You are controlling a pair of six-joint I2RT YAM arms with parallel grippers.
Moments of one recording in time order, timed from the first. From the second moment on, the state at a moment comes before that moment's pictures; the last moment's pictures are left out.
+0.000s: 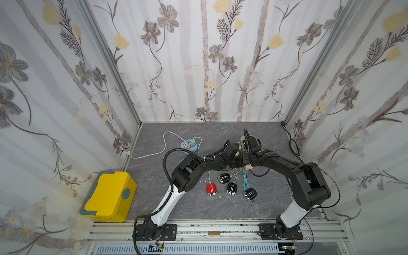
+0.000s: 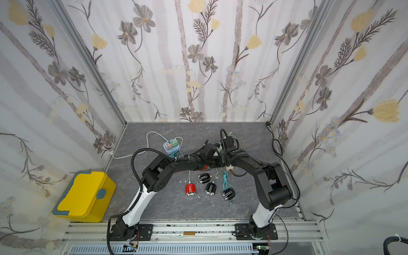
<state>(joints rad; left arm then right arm) -0.85 2.39 1.64 0.12 0.40 -0.84 0.41 1.69 1.04 -0.33 0.30 0.26</state>
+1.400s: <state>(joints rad) -0.85 2.39 1.62 0.14 0.36 -0.84 0.38 1.71 1.08 -0.37 0.27 0.30</state>
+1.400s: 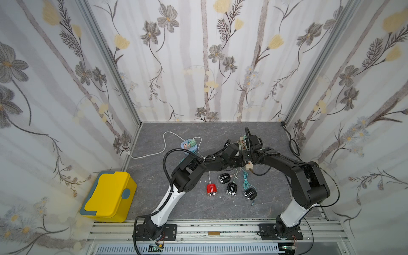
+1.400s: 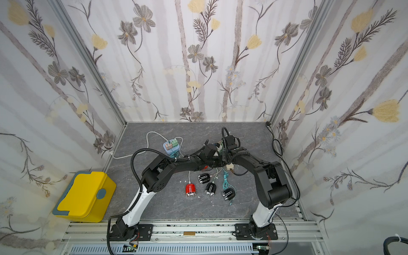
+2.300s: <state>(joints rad) -0.85 2.37 1.59 0.16 0.32 -0.84 0.24 1.65 0.99 -0.26 -0.03 0.32</state>
